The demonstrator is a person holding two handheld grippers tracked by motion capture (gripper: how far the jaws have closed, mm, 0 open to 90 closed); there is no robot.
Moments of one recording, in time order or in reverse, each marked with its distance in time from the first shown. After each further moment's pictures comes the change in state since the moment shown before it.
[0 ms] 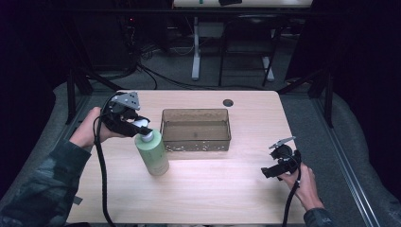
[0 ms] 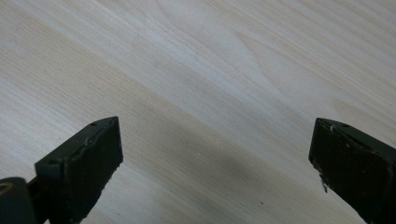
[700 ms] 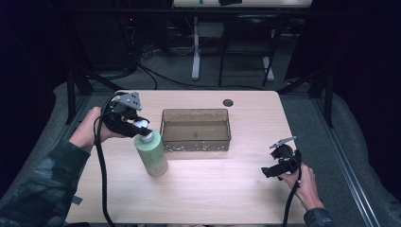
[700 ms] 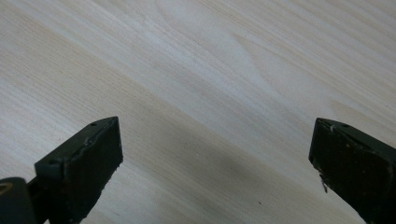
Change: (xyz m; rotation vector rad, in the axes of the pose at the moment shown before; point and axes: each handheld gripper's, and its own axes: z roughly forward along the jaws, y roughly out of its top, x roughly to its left) left arm -0.005 0.007 -0.002 0.043 0.010 -0.005; right arm -0.001 0.000 -0.001 -0.005 -0.007 -0.003
